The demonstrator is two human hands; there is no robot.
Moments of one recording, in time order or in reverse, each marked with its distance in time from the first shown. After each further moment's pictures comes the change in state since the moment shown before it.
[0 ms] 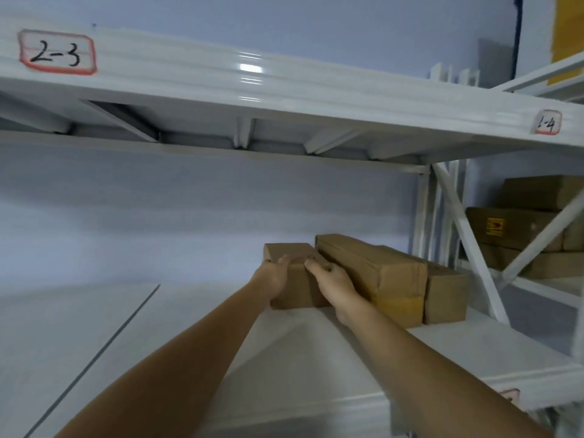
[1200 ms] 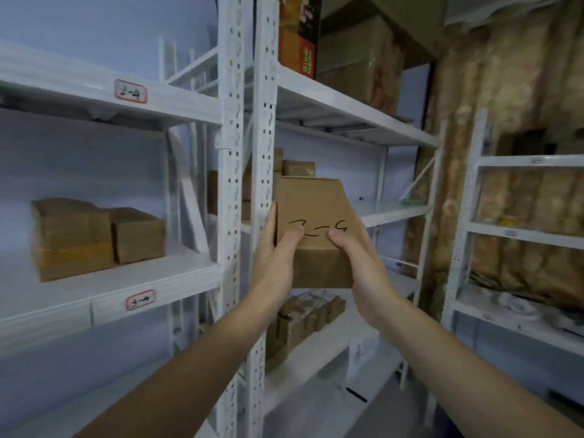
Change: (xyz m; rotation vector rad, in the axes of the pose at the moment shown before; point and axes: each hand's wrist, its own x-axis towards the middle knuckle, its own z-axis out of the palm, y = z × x) left_hand -0.424 0.179 0.354 -0.784 -0.559 0.600; right_hand -0.358 0.064 -0.457 0.176 0.513 -0.387
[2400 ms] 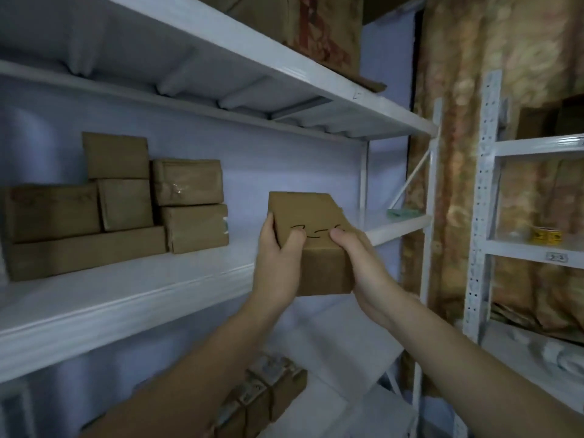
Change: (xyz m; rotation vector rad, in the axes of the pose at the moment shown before) left_hand 0.327 -0.266 0.276 0.151 0.065 -0.059; right_hand 0.379 0.173 -0.301 -0.005 0.029 0.127
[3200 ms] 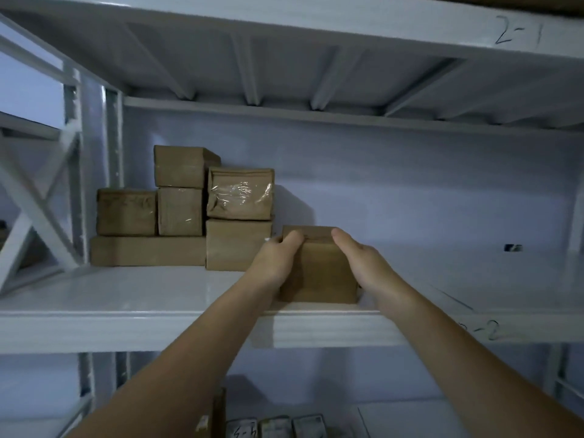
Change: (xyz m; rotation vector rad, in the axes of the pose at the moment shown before) left_hand 0.174 -0.062 0.018 0.361 0.557 -0.293; right_hand 0.271 0.078 0.021 -0.193 -0.639 0.058
